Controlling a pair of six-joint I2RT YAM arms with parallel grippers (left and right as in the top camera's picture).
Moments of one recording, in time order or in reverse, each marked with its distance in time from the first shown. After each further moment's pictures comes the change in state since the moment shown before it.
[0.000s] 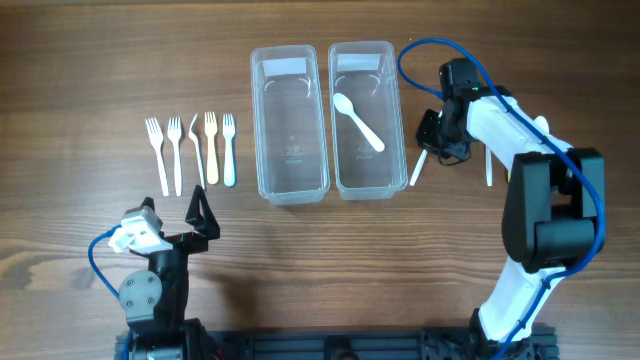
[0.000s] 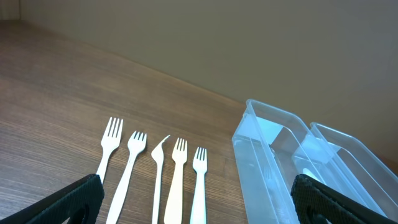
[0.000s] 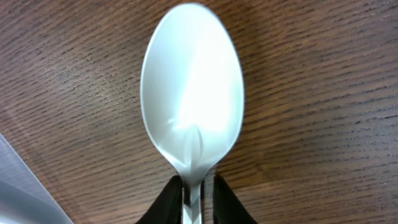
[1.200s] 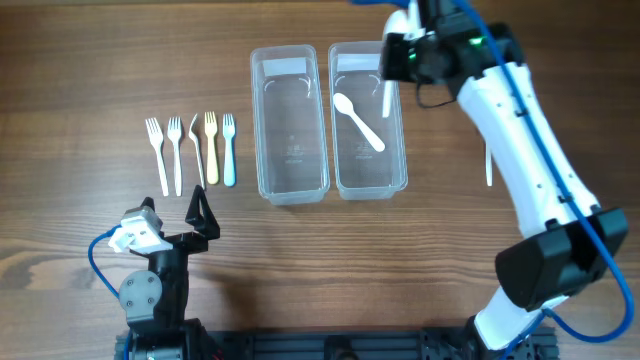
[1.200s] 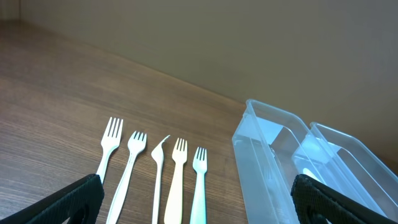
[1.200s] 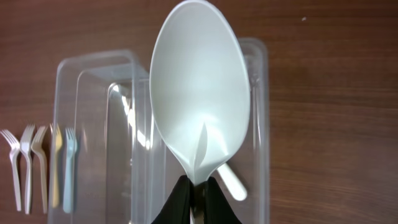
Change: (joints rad) left arm 0.000 0.000 0.000 0.000 0.000 0.000; right arm 0.237 -0.153 0.534 -0.256 0.008 -0.182
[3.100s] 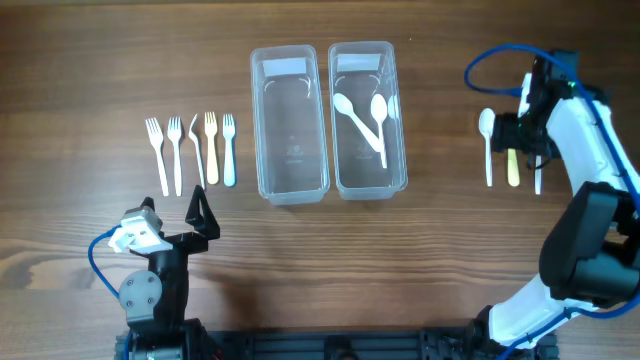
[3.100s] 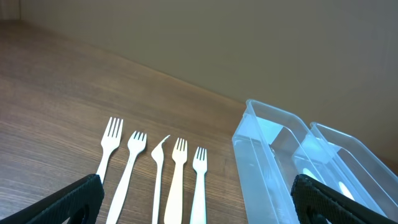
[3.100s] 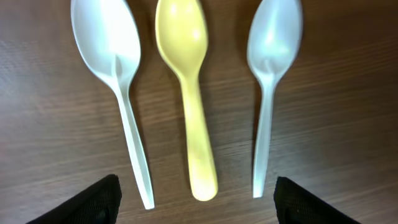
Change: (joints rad) left arm 0.000 0.000 0.000 0.000 0.000 0.000; right arm -0.536 -0.018 -0.522 0.105 0.242 -0.407
